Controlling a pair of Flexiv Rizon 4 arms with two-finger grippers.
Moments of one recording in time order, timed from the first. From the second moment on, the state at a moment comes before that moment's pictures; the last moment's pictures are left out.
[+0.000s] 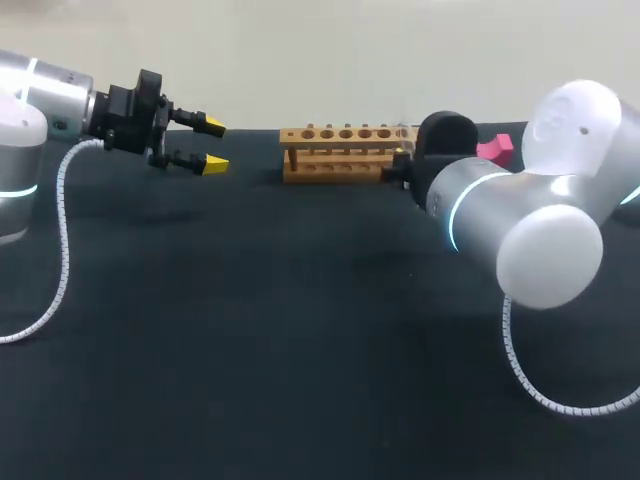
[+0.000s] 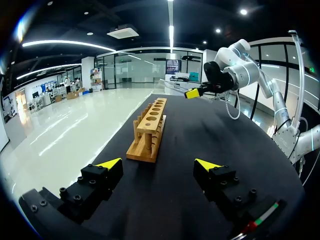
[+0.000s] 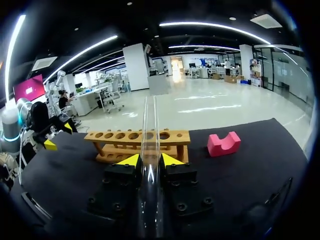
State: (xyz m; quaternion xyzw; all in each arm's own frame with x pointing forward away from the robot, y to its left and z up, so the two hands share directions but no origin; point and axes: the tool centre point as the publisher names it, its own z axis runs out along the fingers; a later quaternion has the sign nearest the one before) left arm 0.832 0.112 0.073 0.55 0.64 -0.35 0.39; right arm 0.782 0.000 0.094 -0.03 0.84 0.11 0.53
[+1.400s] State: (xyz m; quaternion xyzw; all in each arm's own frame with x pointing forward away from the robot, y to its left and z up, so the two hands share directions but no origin) left arm 0.832 0.112 0.073 0.55 0.64 -0.35 0.39; right arm 0.799 0.022 0.046 -0.01 0.88 0.05 0.47
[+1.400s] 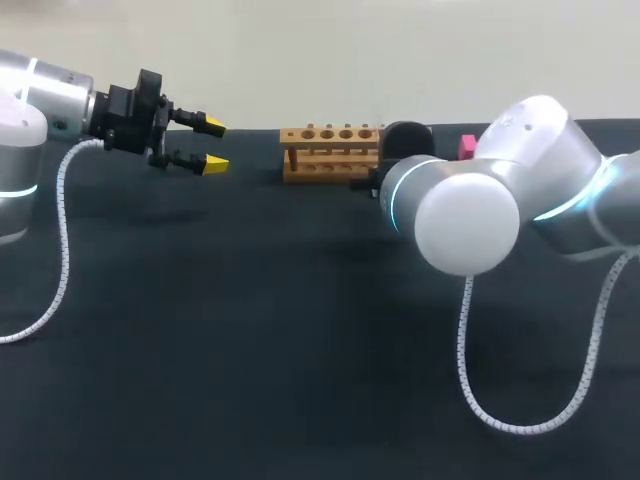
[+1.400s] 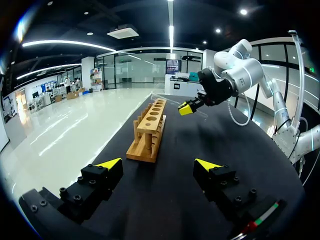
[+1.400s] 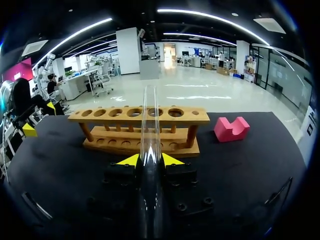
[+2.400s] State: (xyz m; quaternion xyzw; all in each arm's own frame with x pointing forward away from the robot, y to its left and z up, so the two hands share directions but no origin) left arm 0.832 0.112 0.073 0.55 0.64 -0.35 0.39; right arm 0.808 0.017 0.054 0.01 0.89 0.05 0.46
